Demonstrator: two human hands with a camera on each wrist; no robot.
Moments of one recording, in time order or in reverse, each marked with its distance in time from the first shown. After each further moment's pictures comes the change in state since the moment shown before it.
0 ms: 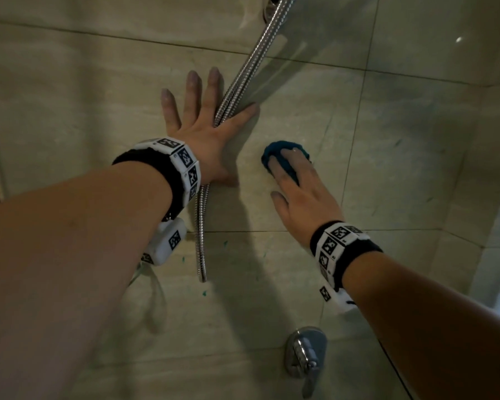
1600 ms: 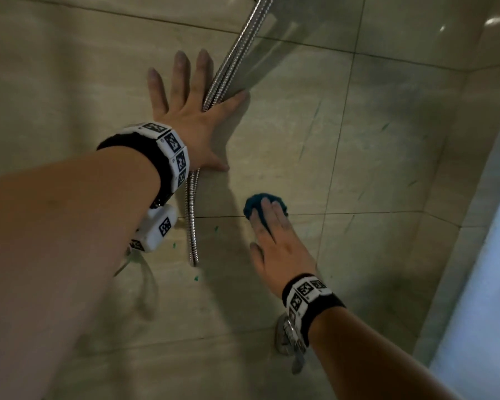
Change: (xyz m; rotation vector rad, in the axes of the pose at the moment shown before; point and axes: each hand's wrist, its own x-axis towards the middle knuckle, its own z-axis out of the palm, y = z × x) left_hand -0.002 -0.005 0.009 0.038 0.046 0.052; right_hand -0.098 -0.044 0.051 -0.034 -0.228 0.113
